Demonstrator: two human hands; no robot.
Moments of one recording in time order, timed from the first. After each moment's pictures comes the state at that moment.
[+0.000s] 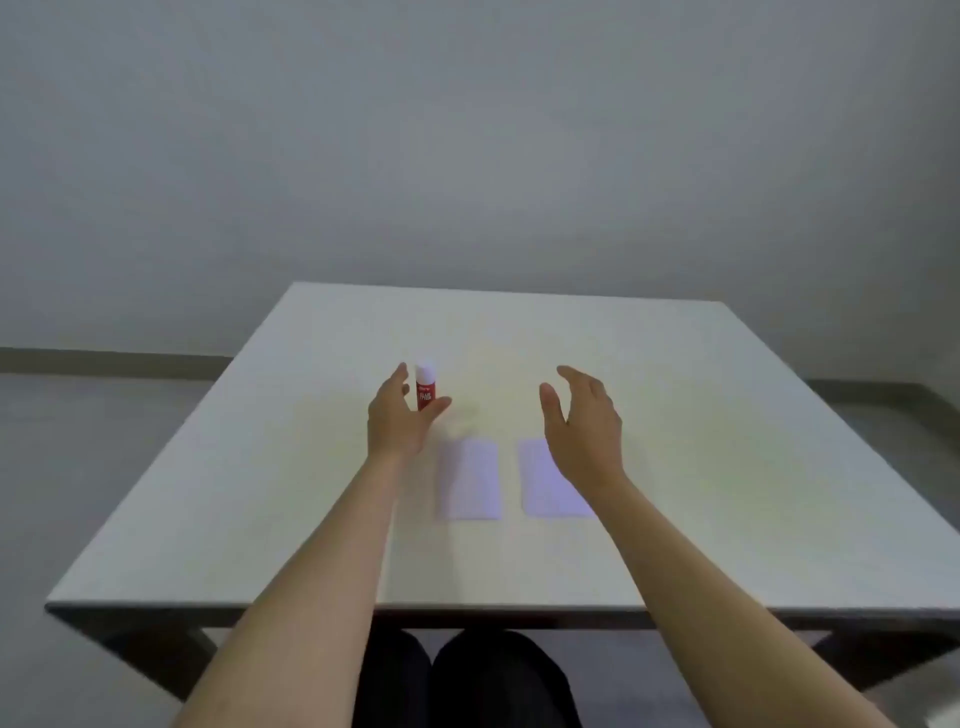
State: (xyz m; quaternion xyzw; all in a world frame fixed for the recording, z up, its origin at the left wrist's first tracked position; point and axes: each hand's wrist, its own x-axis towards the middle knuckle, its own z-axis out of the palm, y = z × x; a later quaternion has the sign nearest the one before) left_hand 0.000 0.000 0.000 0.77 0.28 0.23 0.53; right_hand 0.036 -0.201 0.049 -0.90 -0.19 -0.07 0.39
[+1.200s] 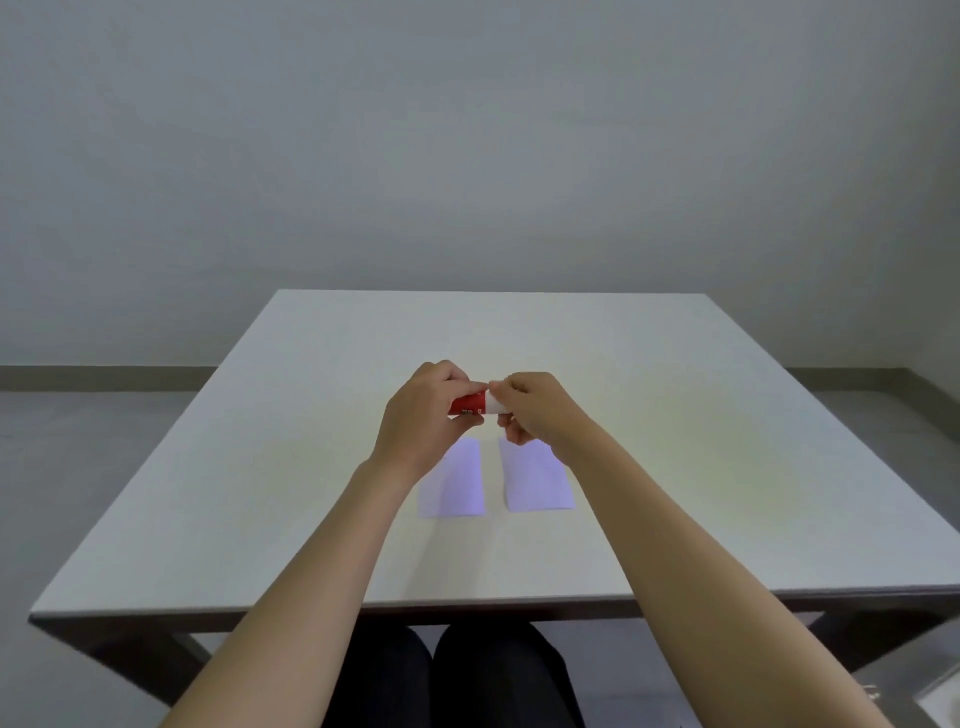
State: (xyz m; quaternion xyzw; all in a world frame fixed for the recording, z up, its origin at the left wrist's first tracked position) left_hand -0.024 -0.053 0.048 0.93 0.02 0.27 0.25; right_hand 0.052 -0.192 0.072 -0.80 -0.20 0.22 0.52
